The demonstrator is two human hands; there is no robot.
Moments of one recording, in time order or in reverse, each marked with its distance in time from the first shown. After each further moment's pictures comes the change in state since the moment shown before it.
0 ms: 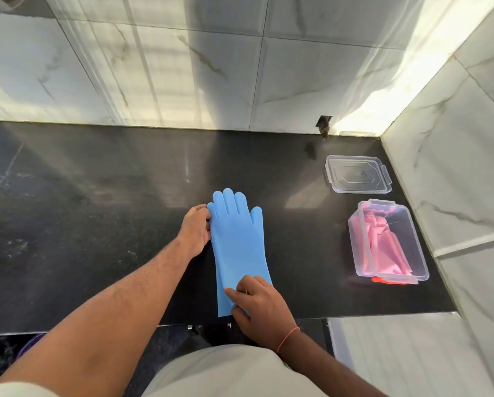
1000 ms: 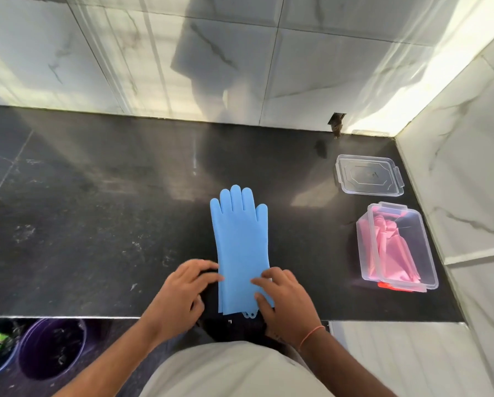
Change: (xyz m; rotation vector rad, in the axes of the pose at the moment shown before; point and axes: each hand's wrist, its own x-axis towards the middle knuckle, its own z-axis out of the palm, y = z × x) left_hand -0.125 -0.079 -0.109 1.355 -0.316 0.959; right_hand -0.015 0.045 -0.012 -0.025 -0.072 0.177
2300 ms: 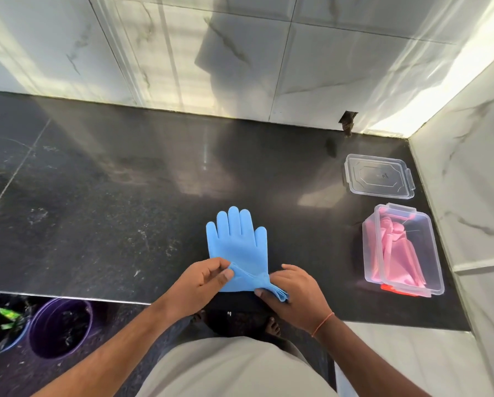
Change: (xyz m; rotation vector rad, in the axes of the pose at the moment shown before) left_hand 0.029 0.051 -0.009 -0.785 -0.078 -0.370; right_hand 0.007 0.029 -0.015 0.071 0.033 -0.247
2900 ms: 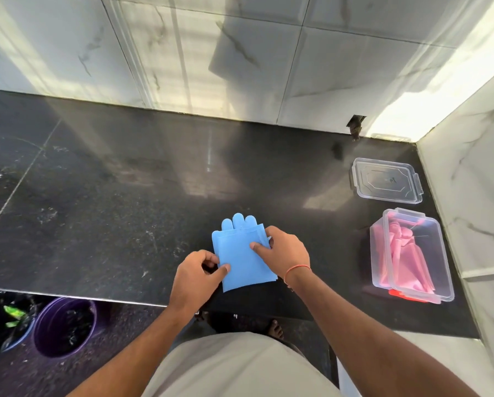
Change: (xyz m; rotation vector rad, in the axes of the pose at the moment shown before) left_hand 0.015 -0.025 0.001 0.294 0.538 -0.289; right_hand 0.107 -0.006 0.004 0.002 -0.106 0.633
